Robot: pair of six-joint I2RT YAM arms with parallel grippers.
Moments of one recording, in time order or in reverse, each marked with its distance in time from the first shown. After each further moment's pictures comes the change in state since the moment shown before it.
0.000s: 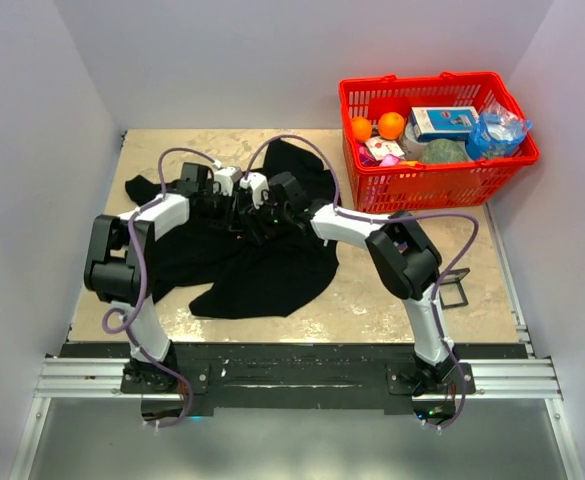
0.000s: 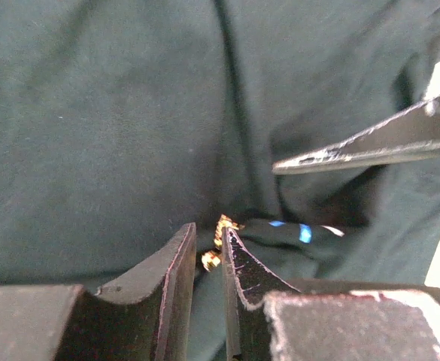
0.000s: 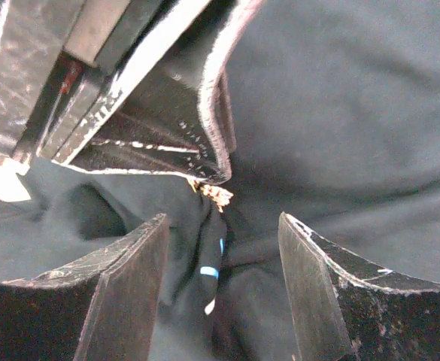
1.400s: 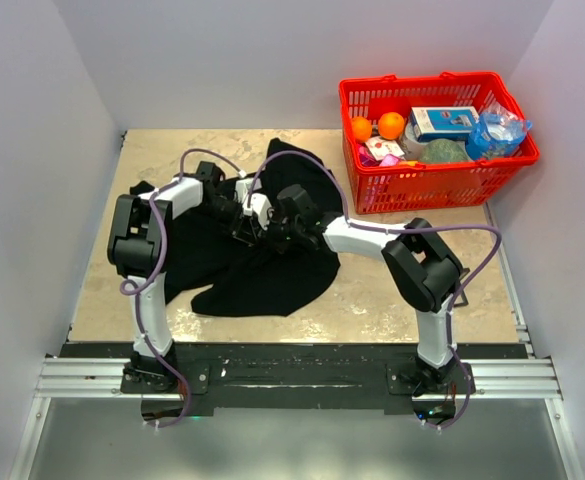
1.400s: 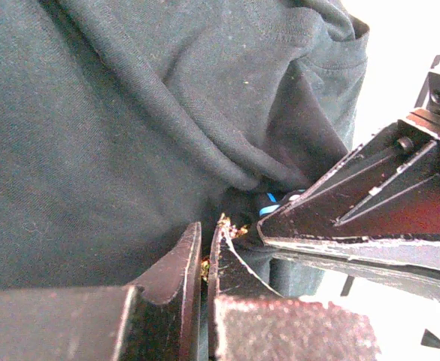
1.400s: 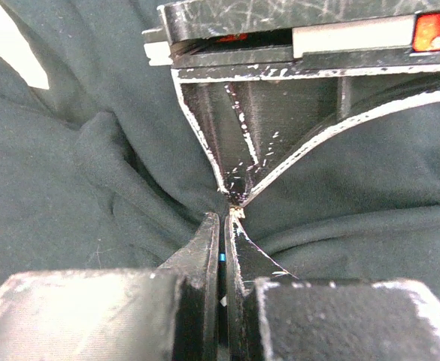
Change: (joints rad) left arm -0.021 0.261 0.273 -0.446 0.385 0.341; right arm 0.017 -0.151 -0.219 0.032 -0.081 -0.293
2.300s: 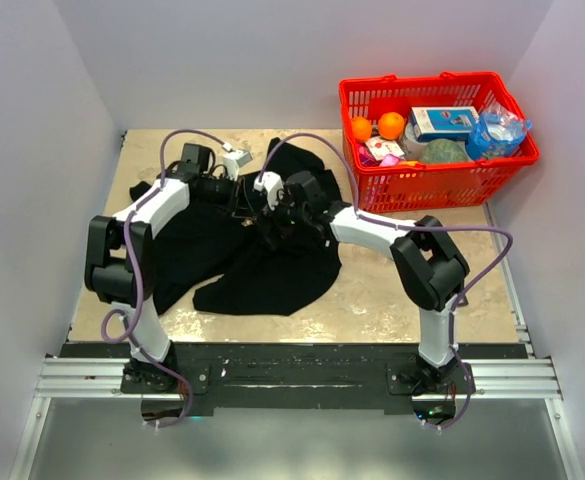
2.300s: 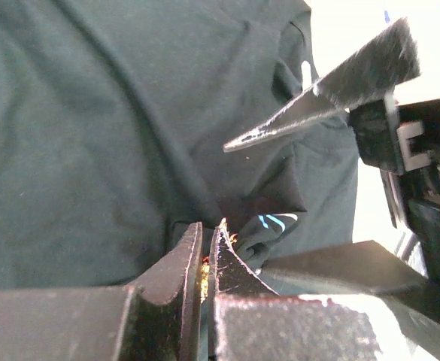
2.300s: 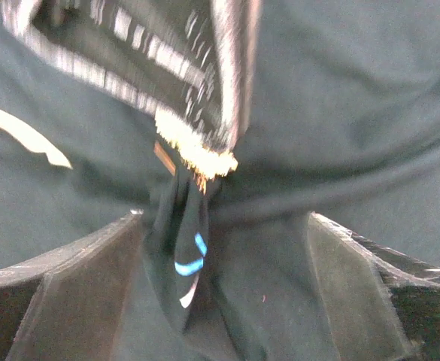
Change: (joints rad) left arm 0.003 -0.236 -0.069 0.256 -0.136 -0.233; right arm -0.048 -0.024 0.027 -0.016 0.074 0.148
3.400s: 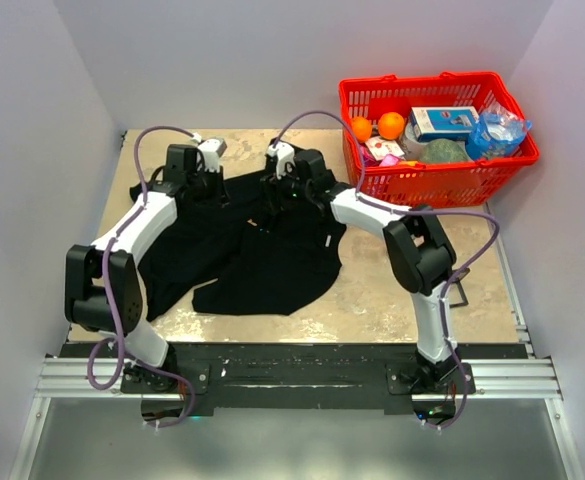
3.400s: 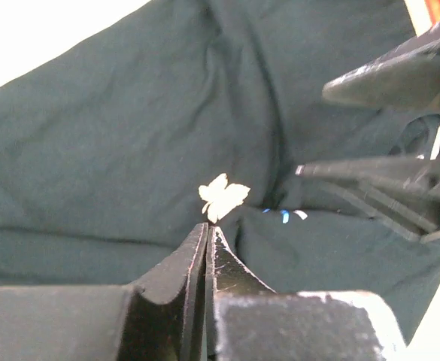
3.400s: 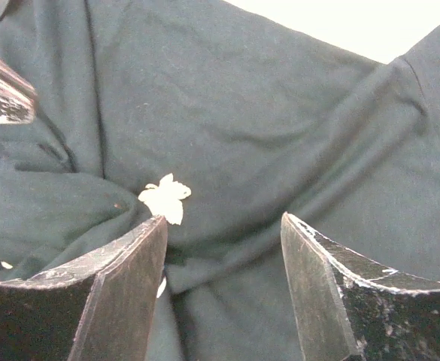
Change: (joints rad) left arm 0.000 -0.238 -0.151 0.164 -0.486 -0.221; right arm -0.097 0.139 0.209 0.048 0.044 0.208
